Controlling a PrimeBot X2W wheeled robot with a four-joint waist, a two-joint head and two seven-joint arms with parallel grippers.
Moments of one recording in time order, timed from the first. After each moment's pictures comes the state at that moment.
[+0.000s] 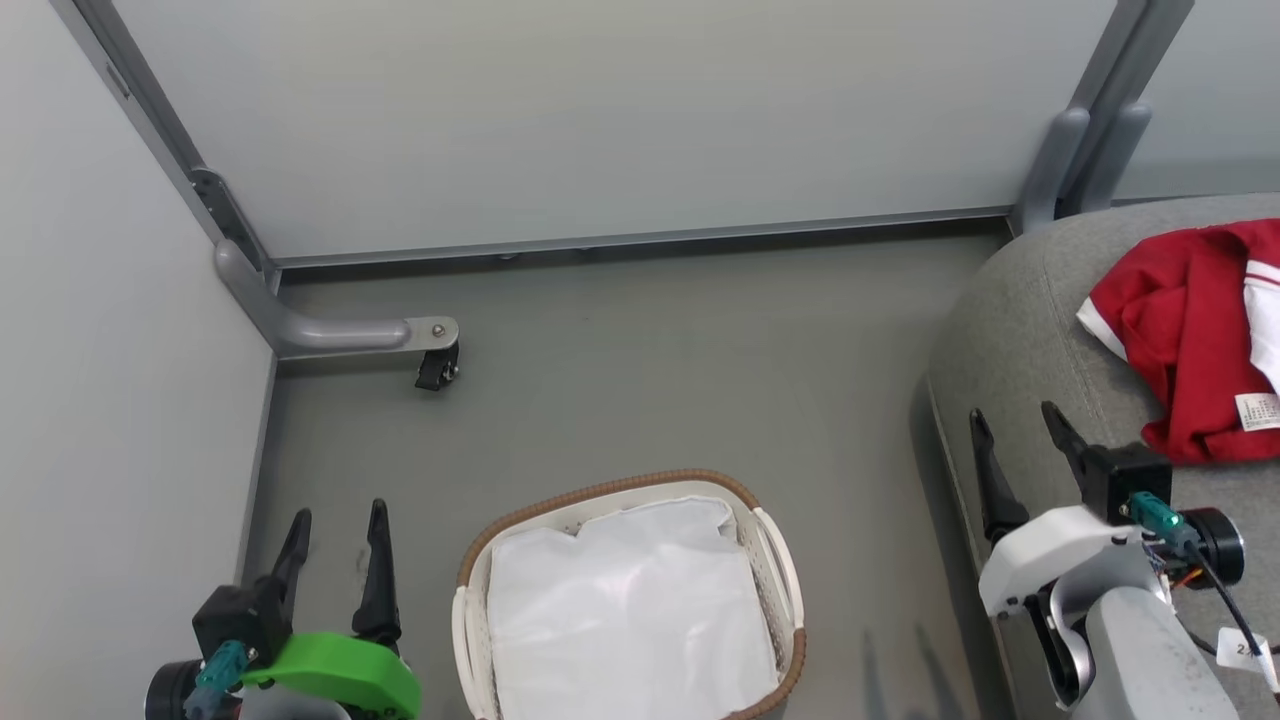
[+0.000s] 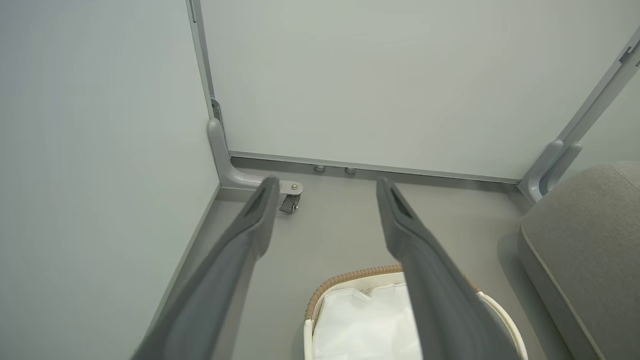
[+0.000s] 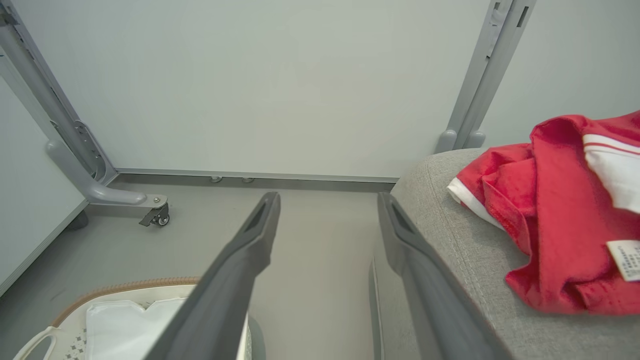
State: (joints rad) left arm -0.08 0.06 -0.04 0.39 -0.25 -0.13 -0.26; right arm -0.29 -0.05 -0.09 0.52 0.03 0.13 -0.26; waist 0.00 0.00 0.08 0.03
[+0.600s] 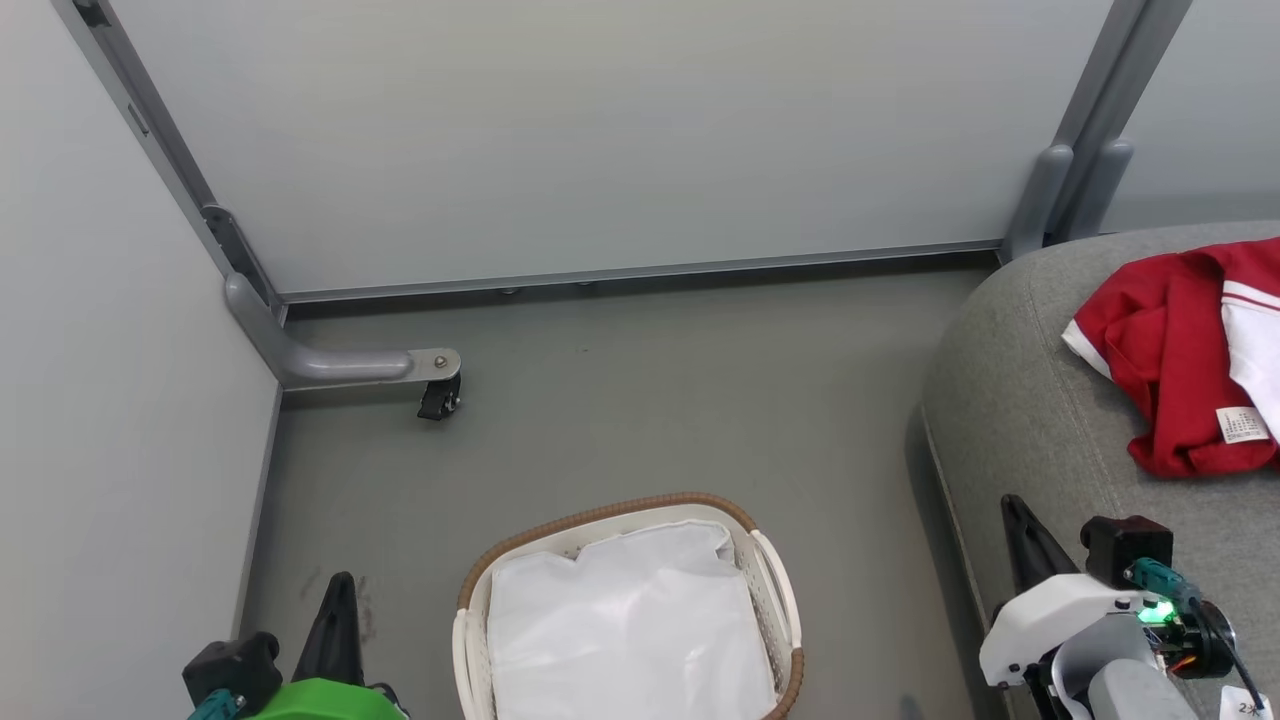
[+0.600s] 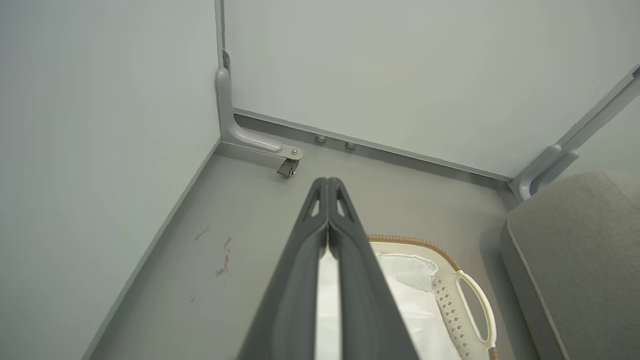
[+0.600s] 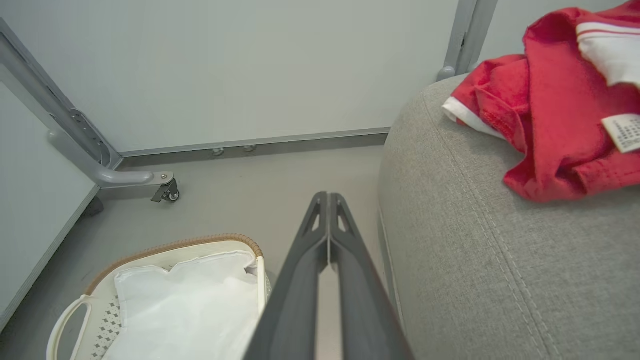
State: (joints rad) left arm -0.02 0.04 -0.03 0.45 -0.36 -0.13 -0.24; right arm -0.19 -0.04 -0.09 0.57 0.11 0.13 -0.22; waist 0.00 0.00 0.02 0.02
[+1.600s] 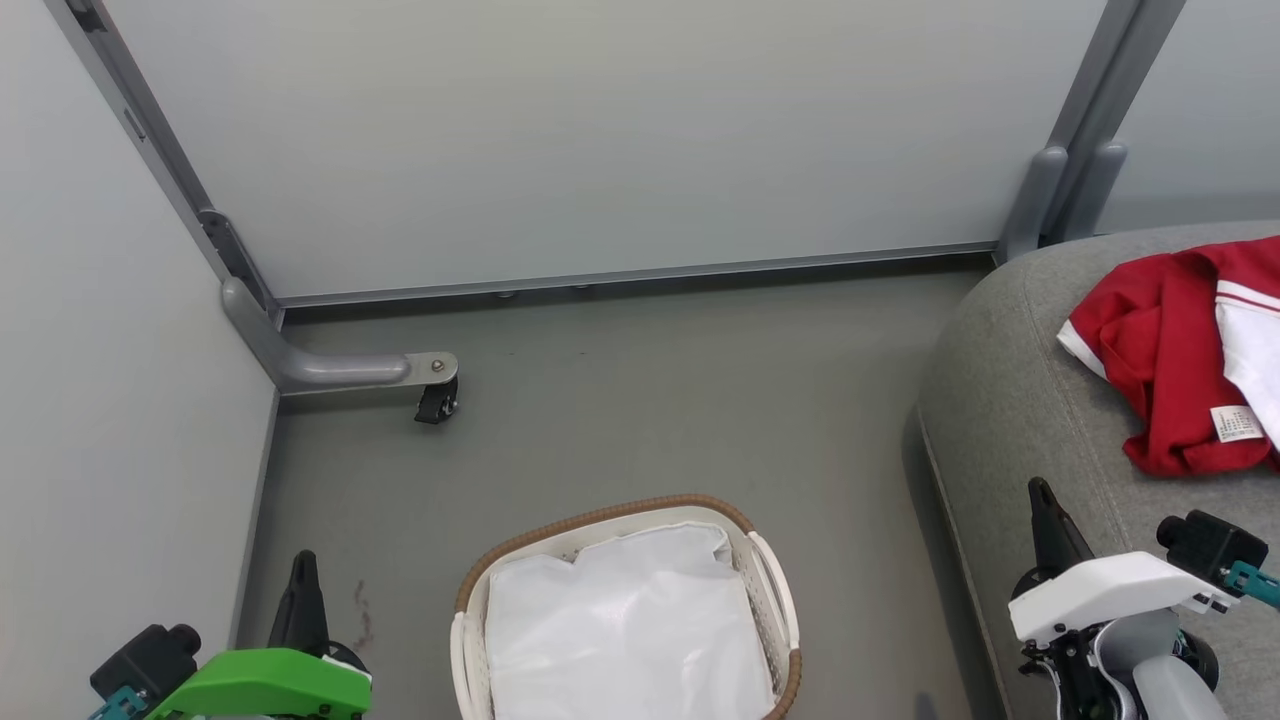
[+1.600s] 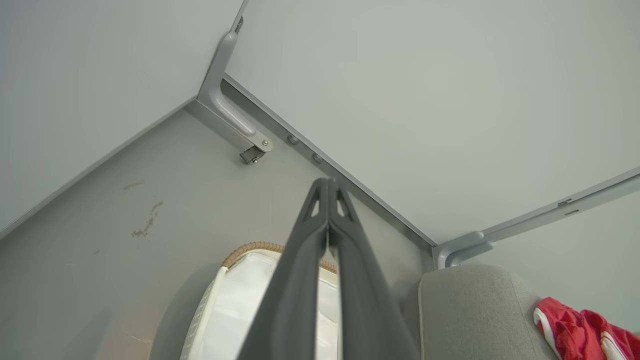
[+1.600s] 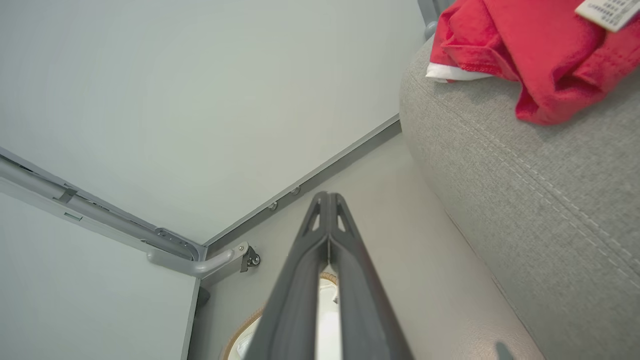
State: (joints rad) left arm -0.03 0.04 0.02 0.37 -0.82 -0.13 -0.11; right arm -0.16 -0.04 -0.09 0.44 0.66 0.13 -0.11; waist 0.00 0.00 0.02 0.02
